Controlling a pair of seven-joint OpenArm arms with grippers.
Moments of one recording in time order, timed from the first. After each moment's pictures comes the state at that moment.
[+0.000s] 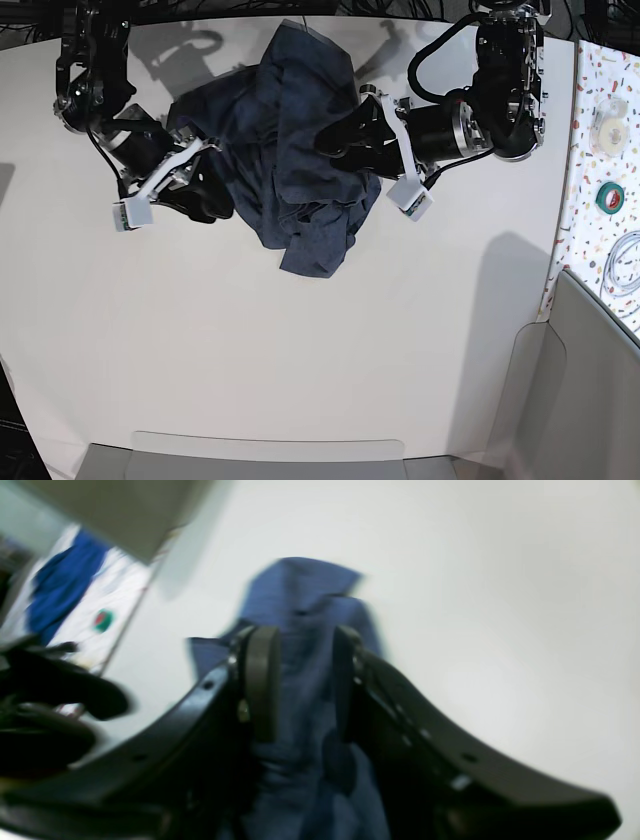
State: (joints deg) left arm 7.8 -13.7 2.6 117.4 -63.3 -20.5 74.4; right arm -13.3 17.2 4.2 117.6 51.1 14.4 -46.8
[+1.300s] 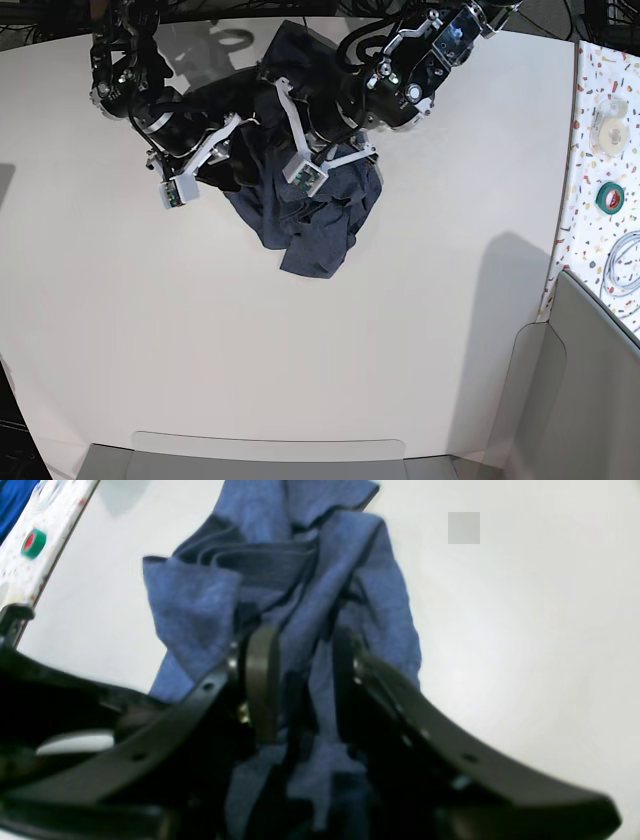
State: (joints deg) left arm 1.7 -11.8 35.5 116.0 -22.9 9.1 63.7; right arm -16.8 13.9 -1.5 115.4 36.0 14.4 -46.6
